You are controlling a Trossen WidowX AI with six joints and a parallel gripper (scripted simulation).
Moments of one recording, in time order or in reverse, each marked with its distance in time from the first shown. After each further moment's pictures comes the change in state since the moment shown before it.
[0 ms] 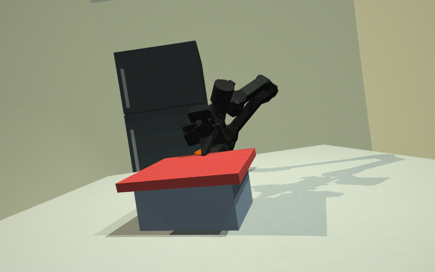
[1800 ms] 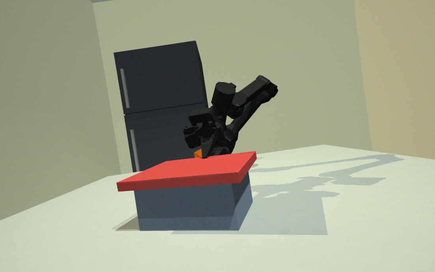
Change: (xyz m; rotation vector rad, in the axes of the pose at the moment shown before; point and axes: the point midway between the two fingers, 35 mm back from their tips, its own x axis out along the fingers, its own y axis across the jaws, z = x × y) arm 0.003 -0.007 -0.001 0.001 0.000 -0.004
